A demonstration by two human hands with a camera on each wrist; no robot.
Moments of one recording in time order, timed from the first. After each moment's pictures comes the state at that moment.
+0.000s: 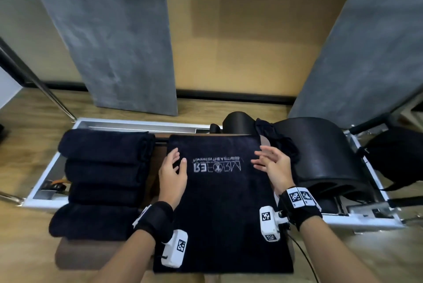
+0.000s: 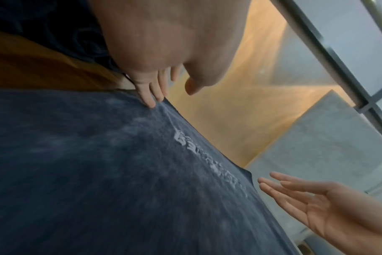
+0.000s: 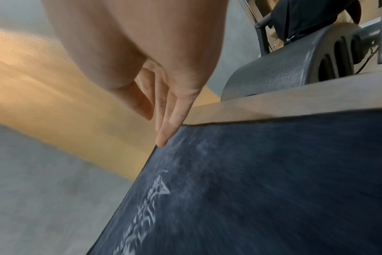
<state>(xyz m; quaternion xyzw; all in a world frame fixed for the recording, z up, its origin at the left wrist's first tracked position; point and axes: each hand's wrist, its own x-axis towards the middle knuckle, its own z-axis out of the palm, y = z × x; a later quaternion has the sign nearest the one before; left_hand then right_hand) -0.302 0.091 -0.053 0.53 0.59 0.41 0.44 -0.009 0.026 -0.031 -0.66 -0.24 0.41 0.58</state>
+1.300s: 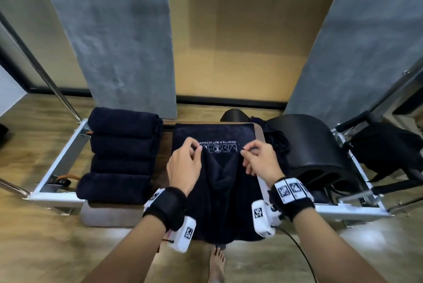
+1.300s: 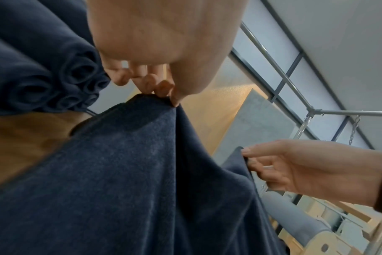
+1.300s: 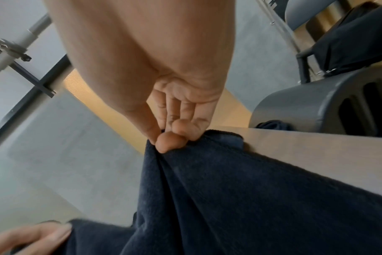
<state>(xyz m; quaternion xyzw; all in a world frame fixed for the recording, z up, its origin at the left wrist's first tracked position) -0.308 0.004 0.030 0.70 0.58 0.33 0.24 -0.084 -0.050 0.040 -0.73 -0.40 0.36 0.42</state>
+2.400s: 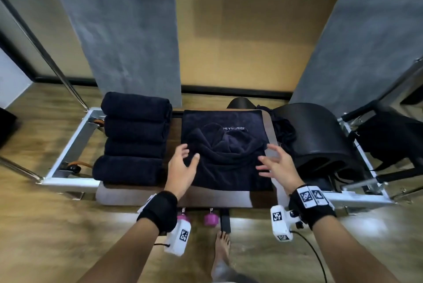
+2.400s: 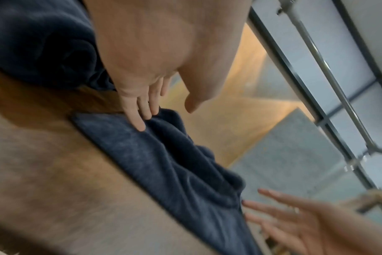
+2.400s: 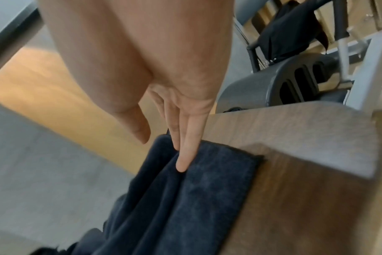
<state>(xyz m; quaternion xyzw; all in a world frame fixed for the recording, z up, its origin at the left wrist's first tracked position) -0.366 -0.014 -0.038 0.60 0.57 0.35 0.44 -0.075 -0.106 -0.006 -0.70 -0.27 0.46 0.47</state>
